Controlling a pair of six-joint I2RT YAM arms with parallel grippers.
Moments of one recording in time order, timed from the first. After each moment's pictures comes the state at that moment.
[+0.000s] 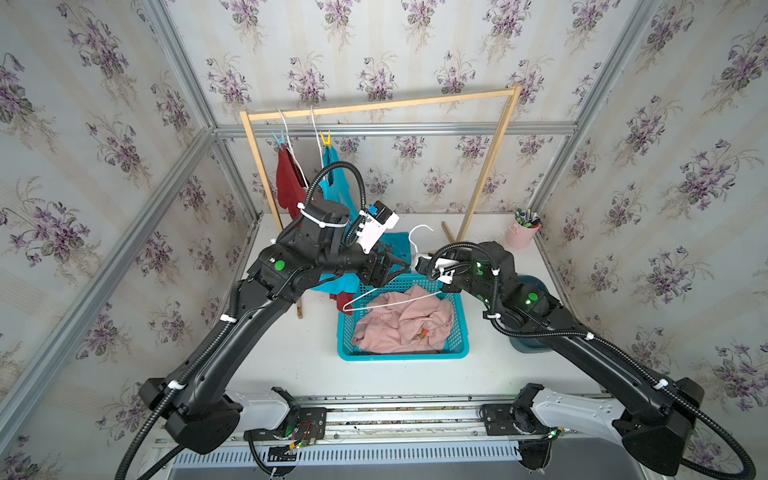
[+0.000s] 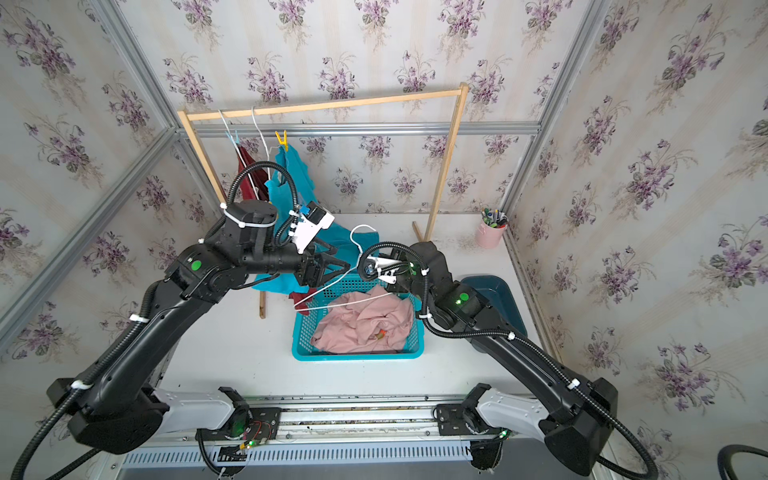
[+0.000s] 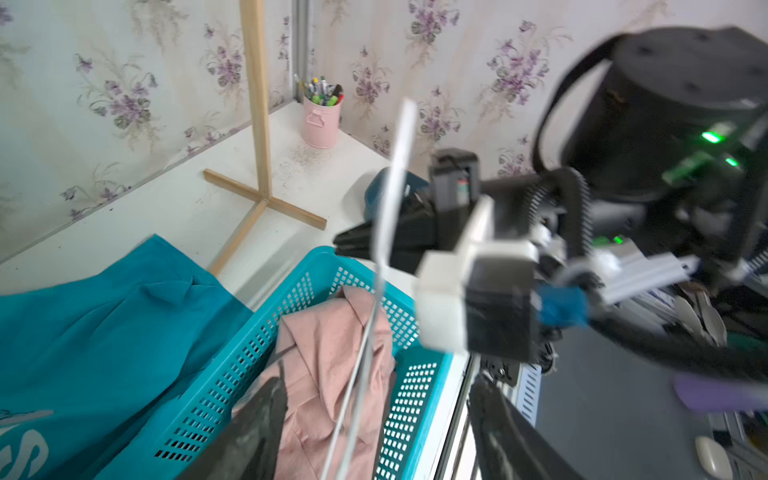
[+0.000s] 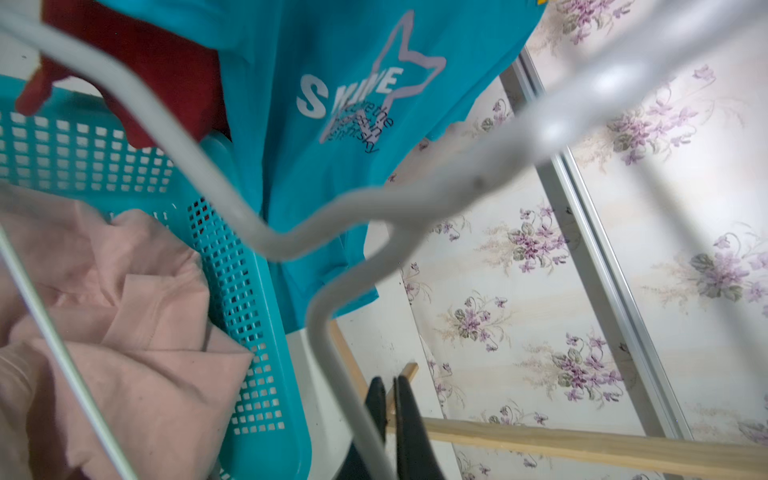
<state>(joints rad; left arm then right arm) -0.61 1.29 1.63 -0.88 0.50 0.04 0.72 1.13 1.09 -0.31 0.07 -0.88</state>
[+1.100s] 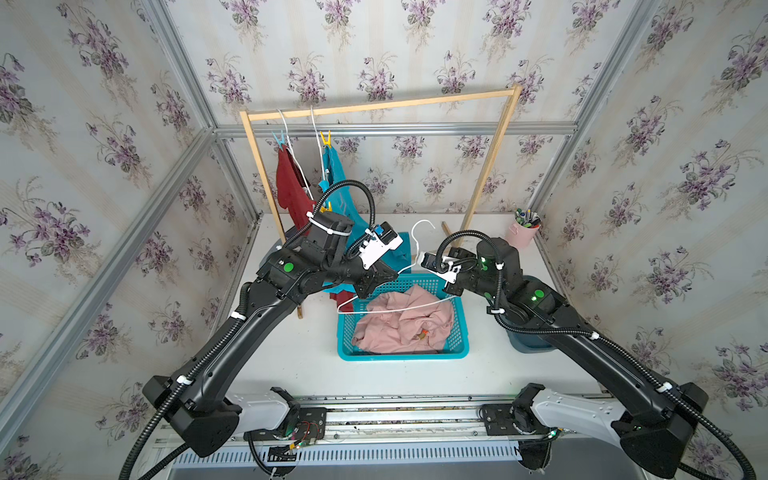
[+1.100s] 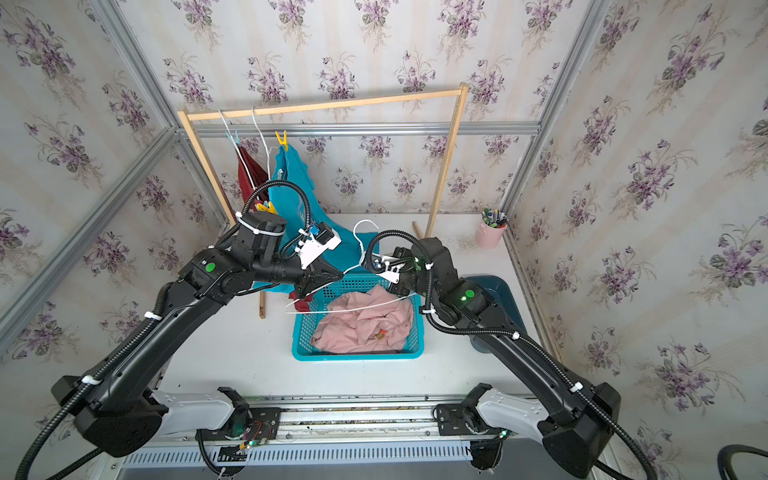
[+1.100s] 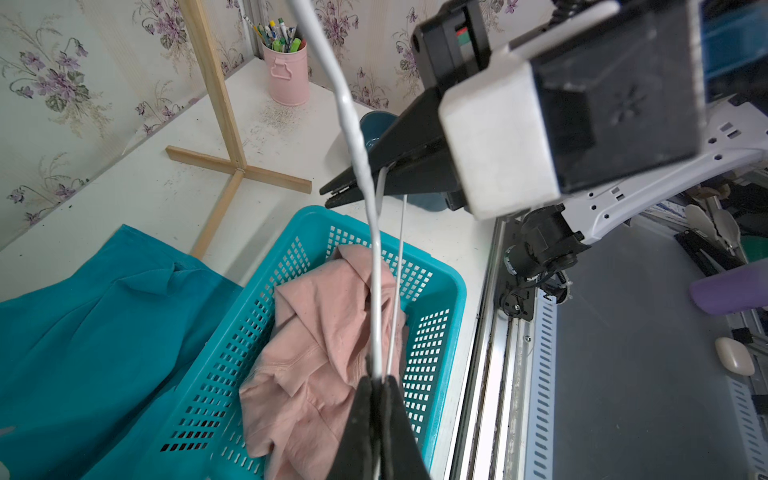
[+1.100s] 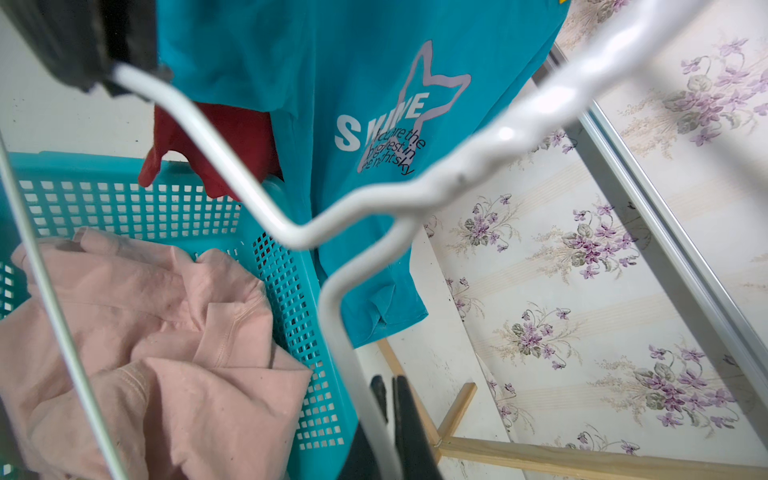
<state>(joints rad) -0.58 1.30 1.54 -0.91 0.55 0.22 0.69 1.12 1.11 -0.38 -0.10 -0.76</state>
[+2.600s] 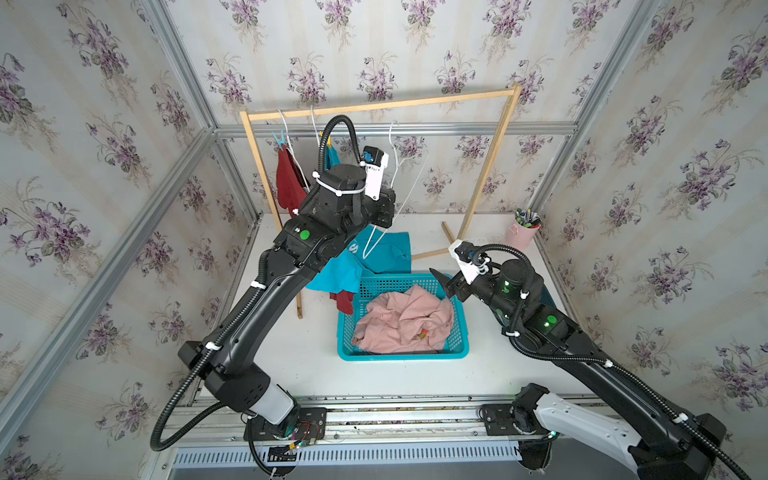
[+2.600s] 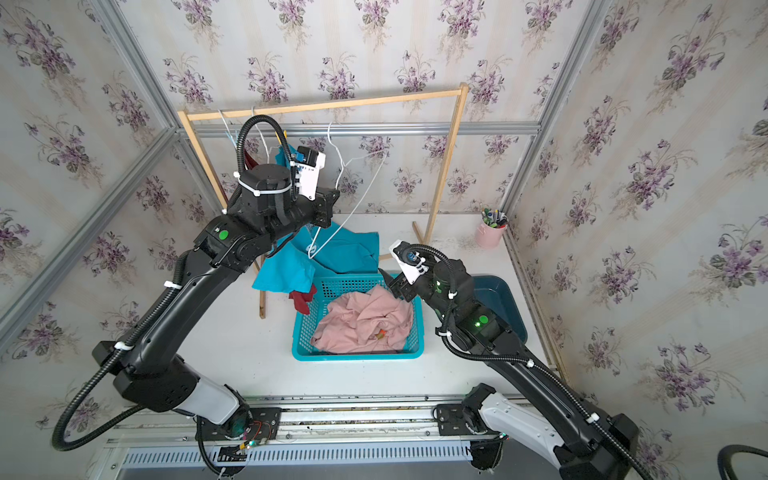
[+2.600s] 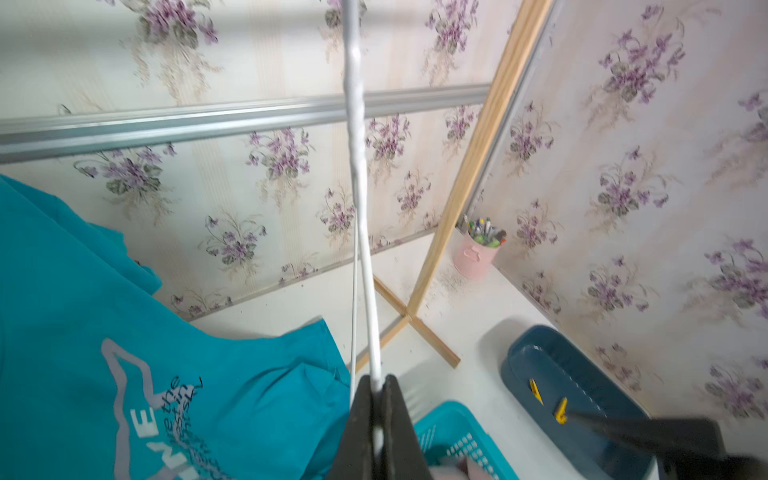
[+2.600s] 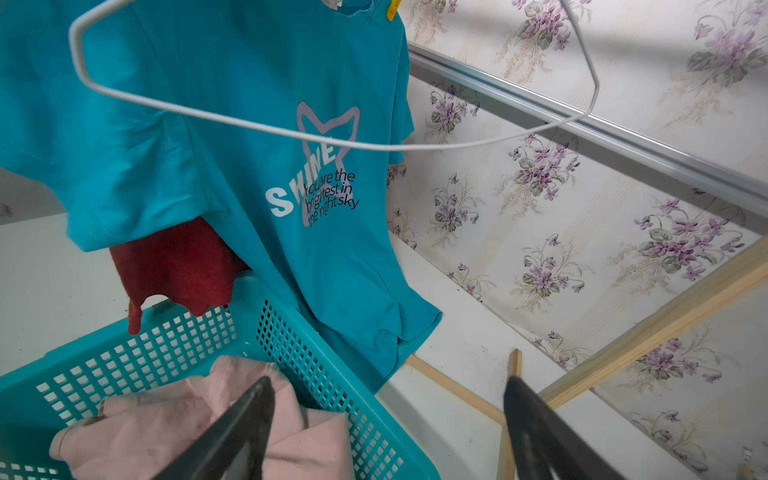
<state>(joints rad) -0.63 1.60 2.02 -0.67 -0.12 -0.16 0.67 0.93 0.86 -0.11 -0.01 -0.26</state>
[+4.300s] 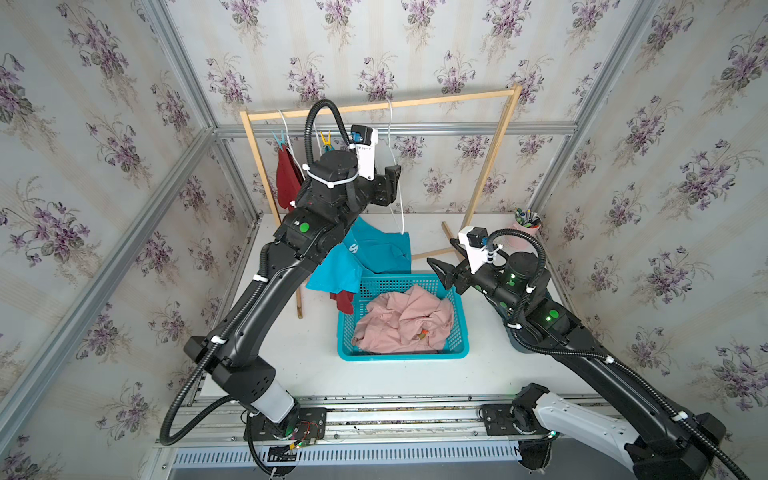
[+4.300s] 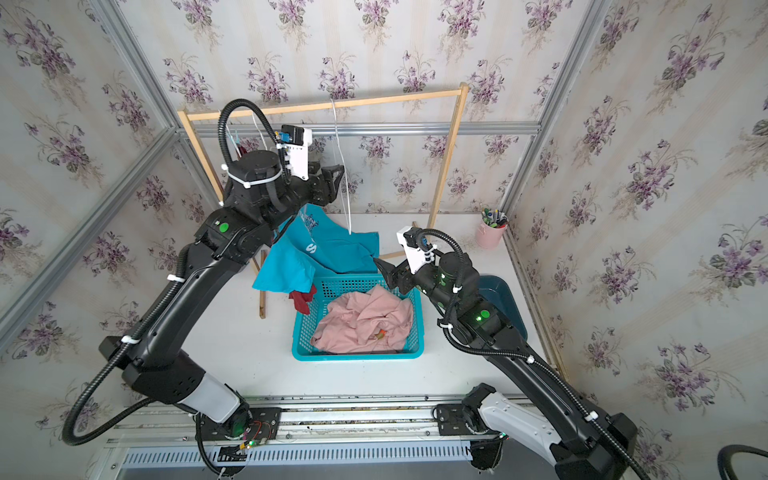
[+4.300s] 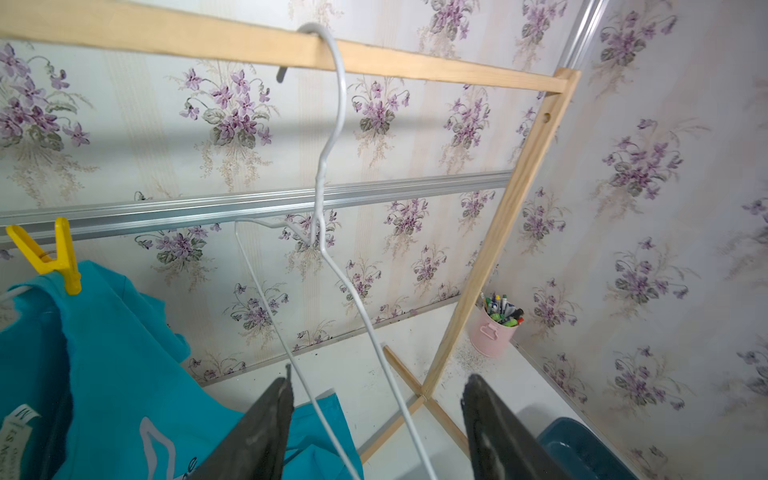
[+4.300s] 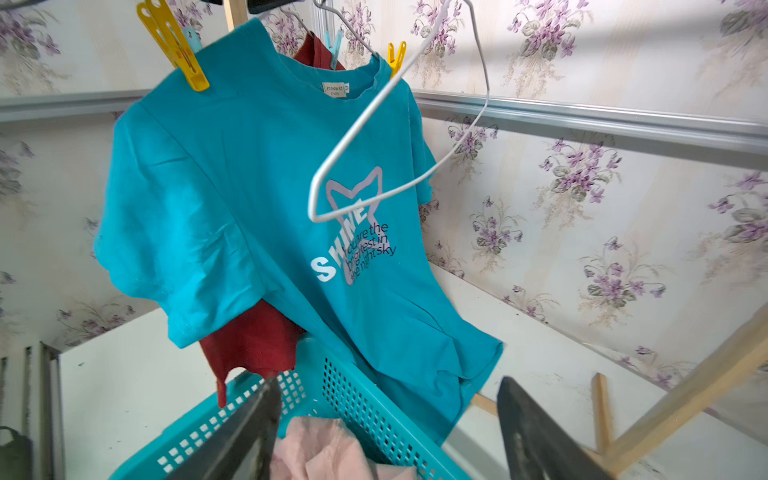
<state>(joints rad) -0.60 1.55 1.98 -0.52 -0.12 -0.13 0.63 0.98 0.94 -0.05 -0.15 0.02</state>
